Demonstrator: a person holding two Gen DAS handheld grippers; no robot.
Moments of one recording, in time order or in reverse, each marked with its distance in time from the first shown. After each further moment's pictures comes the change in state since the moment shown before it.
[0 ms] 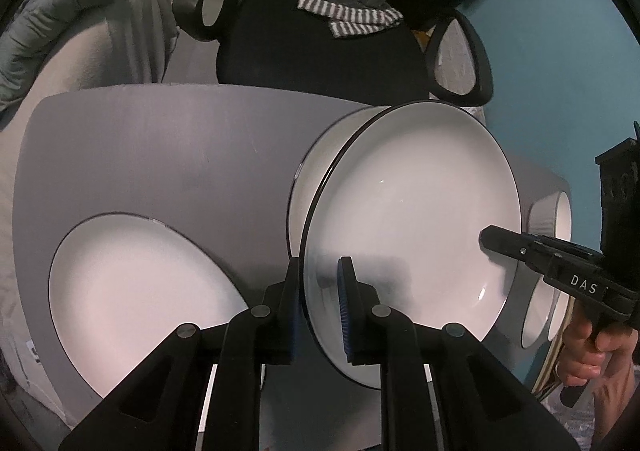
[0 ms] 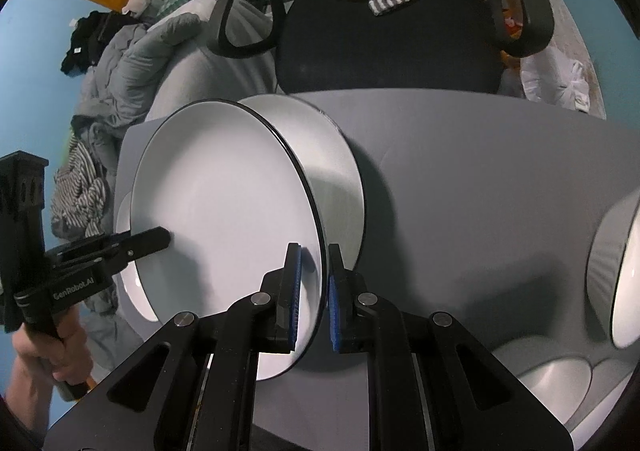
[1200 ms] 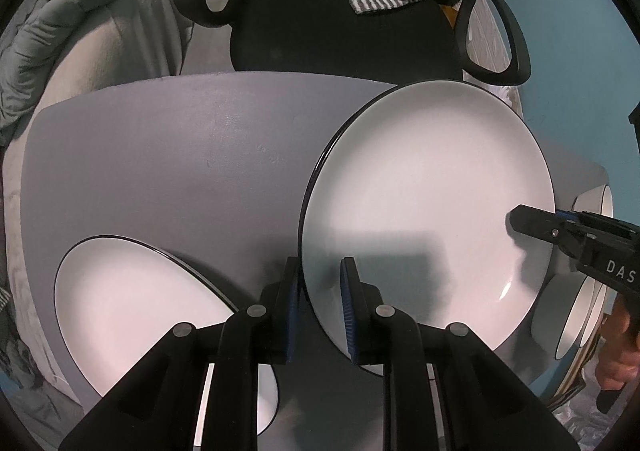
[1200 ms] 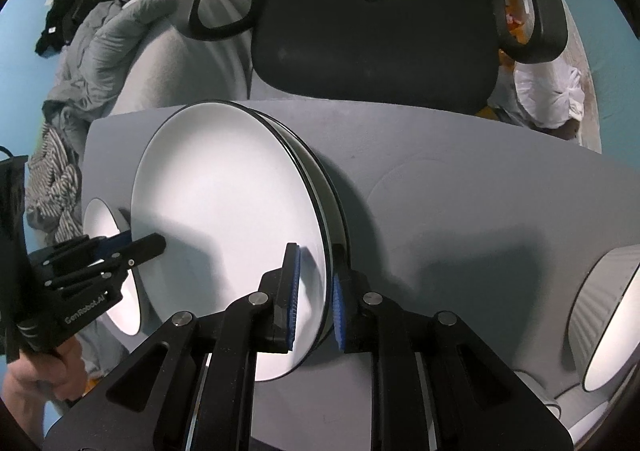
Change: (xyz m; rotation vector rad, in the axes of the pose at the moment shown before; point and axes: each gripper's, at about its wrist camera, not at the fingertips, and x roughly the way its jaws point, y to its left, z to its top) left arm 0.030 -0.011 0.012 0.025 0.075 0.130; right arm 0.020 0.005 0.034 -0.013 0.103 -0.107
